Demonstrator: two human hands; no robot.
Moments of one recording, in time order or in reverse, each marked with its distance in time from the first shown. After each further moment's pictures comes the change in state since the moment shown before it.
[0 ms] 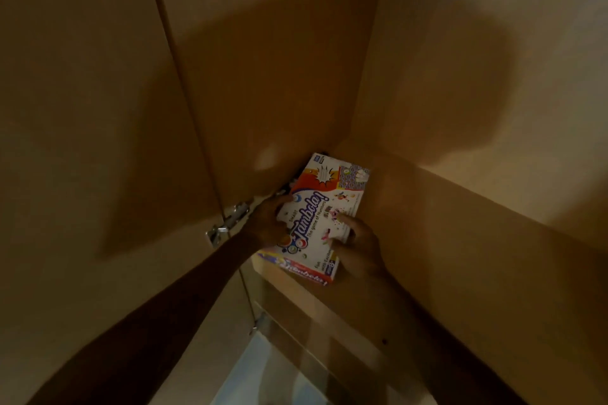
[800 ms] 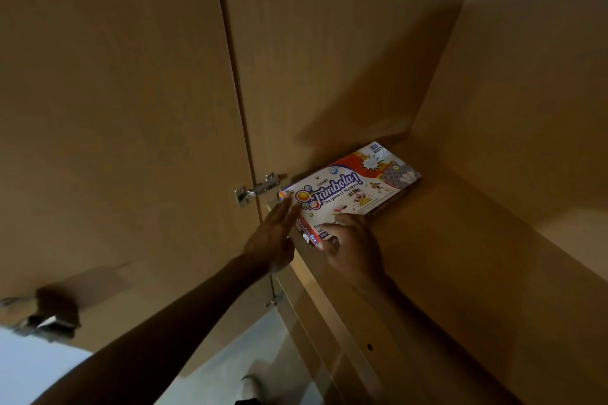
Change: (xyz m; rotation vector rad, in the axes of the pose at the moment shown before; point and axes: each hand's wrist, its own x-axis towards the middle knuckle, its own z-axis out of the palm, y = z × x) left_hand -0.073 -0.026 0.055 0.843 0.319 -0.081; right_hand -0.003 -0.001 -0.002 -0.766 -0.229 -0.586
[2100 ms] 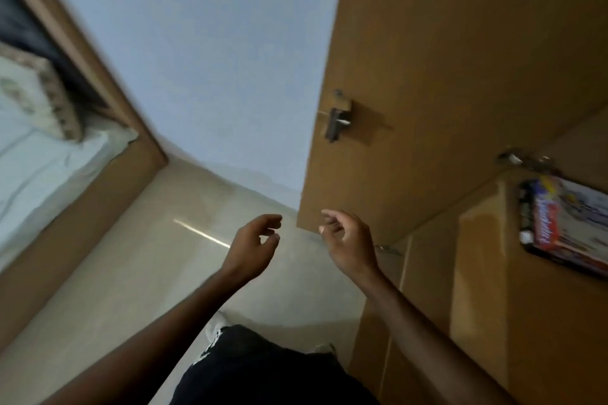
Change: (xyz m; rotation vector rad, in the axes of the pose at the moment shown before) left_hand -0.441 -0.021 0.027 -0.750 0.701 -1.148; right_hand -0.187 -0.221 0.132 0.477 -0.708 -0.454
